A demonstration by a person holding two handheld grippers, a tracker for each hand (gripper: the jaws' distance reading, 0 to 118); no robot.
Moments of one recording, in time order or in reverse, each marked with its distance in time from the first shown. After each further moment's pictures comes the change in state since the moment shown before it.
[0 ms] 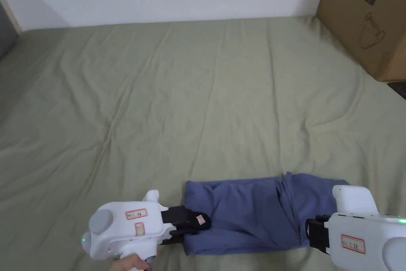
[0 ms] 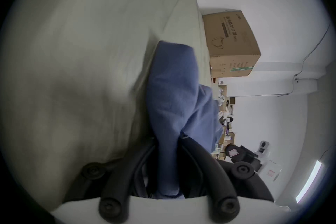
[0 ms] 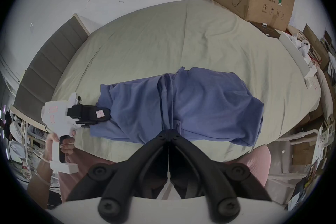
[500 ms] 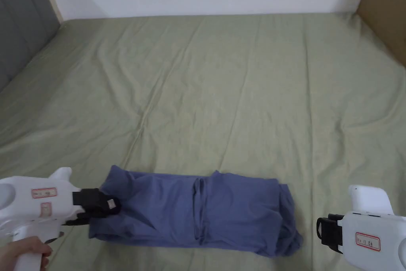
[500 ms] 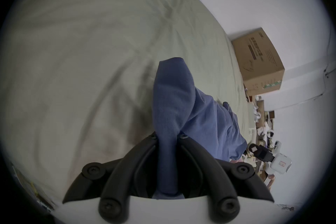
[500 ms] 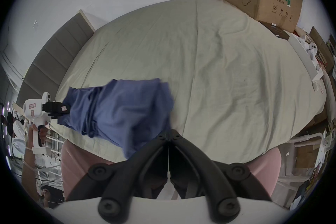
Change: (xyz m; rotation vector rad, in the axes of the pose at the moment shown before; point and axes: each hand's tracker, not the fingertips) left arm -0.014 0.018 0.212 0.247 0.464 -0.108; right arm -0.019 0.000 -0.020 -0.025 0.055 0.007
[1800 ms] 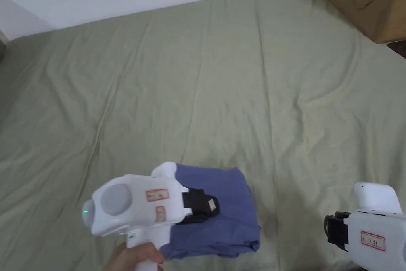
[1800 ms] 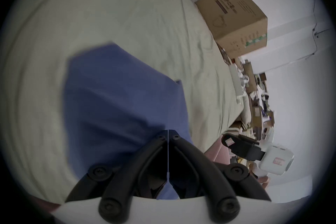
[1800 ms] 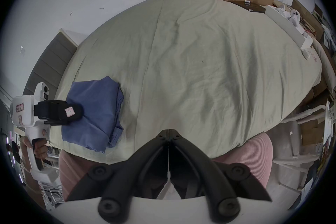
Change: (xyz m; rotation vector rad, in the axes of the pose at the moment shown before) left arm 0.238 -0.075 -0.156 -0.240 -0.181 -0.258; right arm 0.075 -0.022 0.013 0.003 -0.044 -0.181
